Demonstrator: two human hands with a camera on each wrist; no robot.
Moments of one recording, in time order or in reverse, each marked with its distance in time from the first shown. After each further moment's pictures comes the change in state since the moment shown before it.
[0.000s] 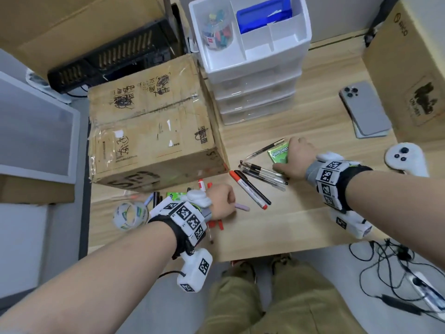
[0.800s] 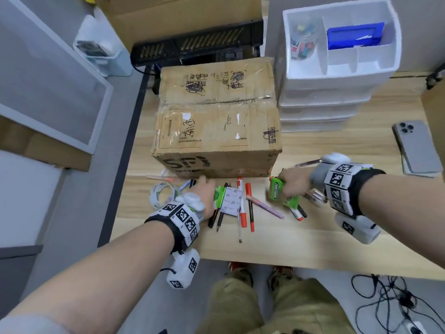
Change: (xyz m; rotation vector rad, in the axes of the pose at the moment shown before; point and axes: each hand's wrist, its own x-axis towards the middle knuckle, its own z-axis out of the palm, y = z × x) left_hand -0.038 -0.124 -0.028 0.258 0.114 -0.295; right_hand -0.028 -0.134 -0.040 -0.232 -0.684 -0.355
